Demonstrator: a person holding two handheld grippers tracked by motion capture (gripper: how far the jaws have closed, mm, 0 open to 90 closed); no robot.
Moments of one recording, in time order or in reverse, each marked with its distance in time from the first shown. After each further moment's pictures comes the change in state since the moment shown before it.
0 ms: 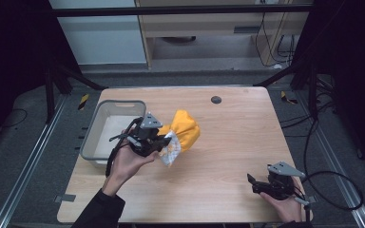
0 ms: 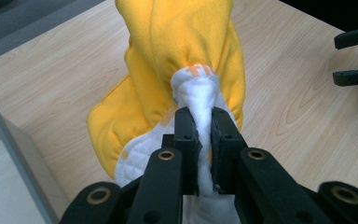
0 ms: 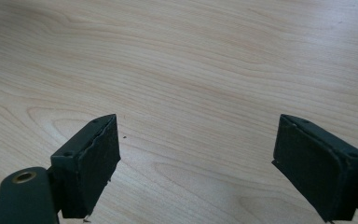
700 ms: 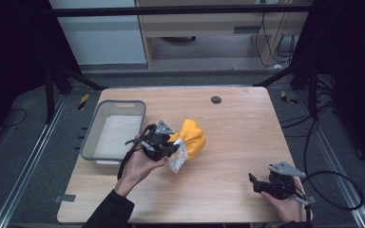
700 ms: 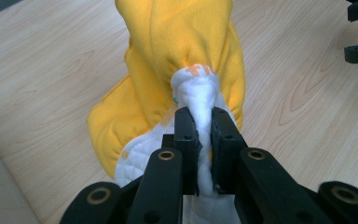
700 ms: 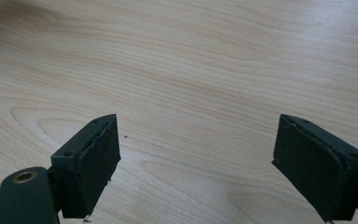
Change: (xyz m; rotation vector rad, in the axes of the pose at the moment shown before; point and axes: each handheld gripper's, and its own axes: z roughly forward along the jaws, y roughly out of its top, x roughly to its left) left arm -0.008 -0.012 0.044 0.063 -0.028 0.006; right arm -0.003 -0.002 0.001 0.004 -0.030 -0.001
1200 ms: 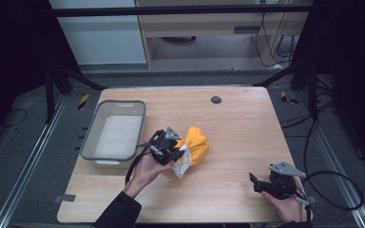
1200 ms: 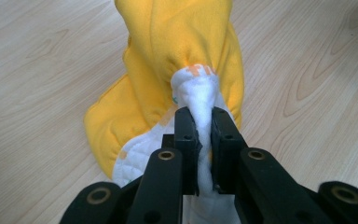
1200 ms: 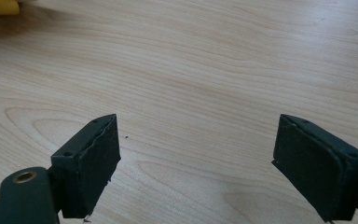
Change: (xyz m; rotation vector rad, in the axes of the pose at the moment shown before) left arm -0.005 -0.010 0.032 0.044 -0.024 -0.004; right arm -0.001 -0.001 0.000 -0.003 -0.010 0.003
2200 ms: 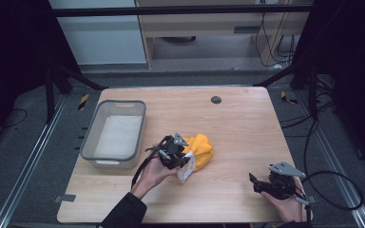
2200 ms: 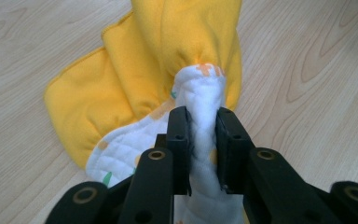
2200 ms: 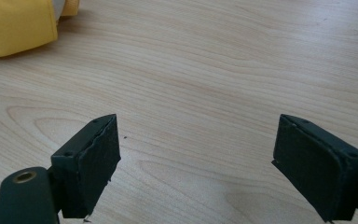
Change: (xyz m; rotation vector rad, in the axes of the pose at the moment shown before) left arm -0.007 -0.008 0.033 0.064 -0.034 0.038; right arm 0.000 0.000 0.000 0.001 0.006 -0.006
